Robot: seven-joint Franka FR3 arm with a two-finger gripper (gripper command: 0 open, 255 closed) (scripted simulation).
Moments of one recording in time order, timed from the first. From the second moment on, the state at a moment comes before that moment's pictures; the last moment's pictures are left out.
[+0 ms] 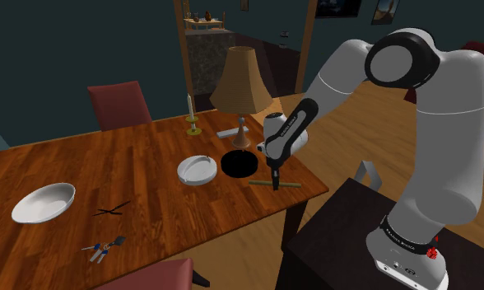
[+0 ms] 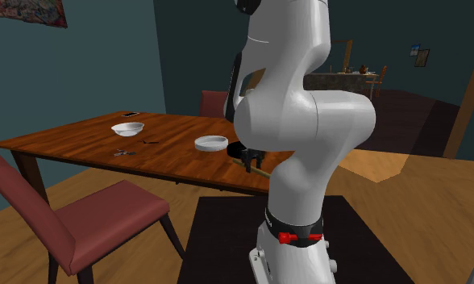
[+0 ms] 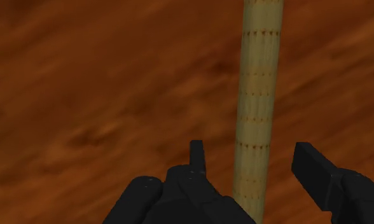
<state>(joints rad) 0.11 0.39 -0.02 -2.35 0.05 2.59 -0.69</state>
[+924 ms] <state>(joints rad) 0.11 0.34 -0.03 -2.36 0.05 2.54 -0.69</state>
